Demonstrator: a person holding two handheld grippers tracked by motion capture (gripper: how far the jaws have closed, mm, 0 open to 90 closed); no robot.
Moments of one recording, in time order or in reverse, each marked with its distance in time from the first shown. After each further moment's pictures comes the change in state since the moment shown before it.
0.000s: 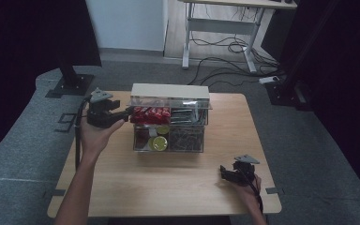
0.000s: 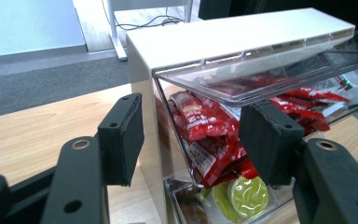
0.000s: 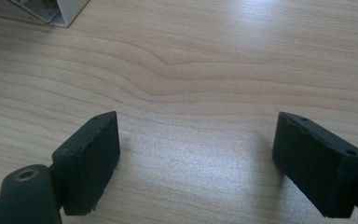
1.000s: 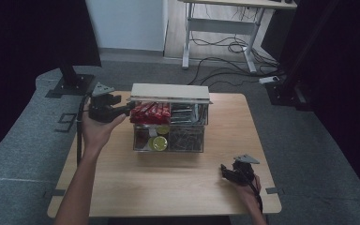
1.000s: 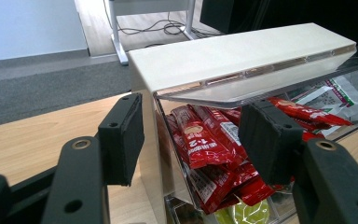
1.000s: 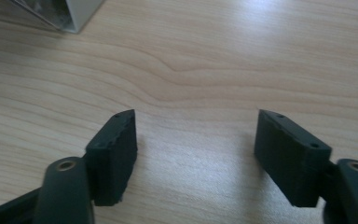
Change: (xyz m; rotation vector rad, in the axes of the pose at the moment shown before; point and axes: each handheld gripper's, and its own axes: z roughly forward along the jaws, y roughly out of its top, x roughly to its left) left arm -0.001 0.012 0.004 -0.012 0.009 -0.001; right arm 0.003 0.003 -0.003 -0.027 0.020 -0.010
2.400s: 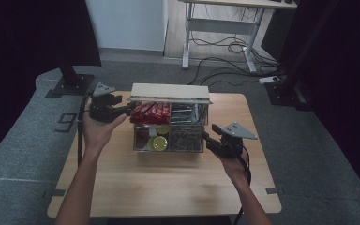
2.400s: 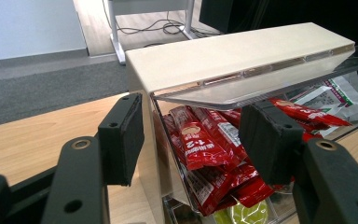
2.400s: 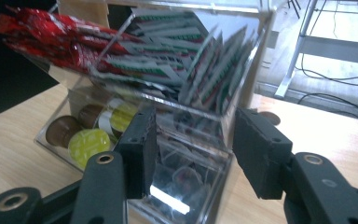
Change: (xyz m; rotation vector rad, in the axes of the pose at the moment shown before) left arm -0.001 0.000 0.001 0.001 -0.007 0.000; right arm 0.077 0.138 -0.083 -0.375 0.232 -0.108
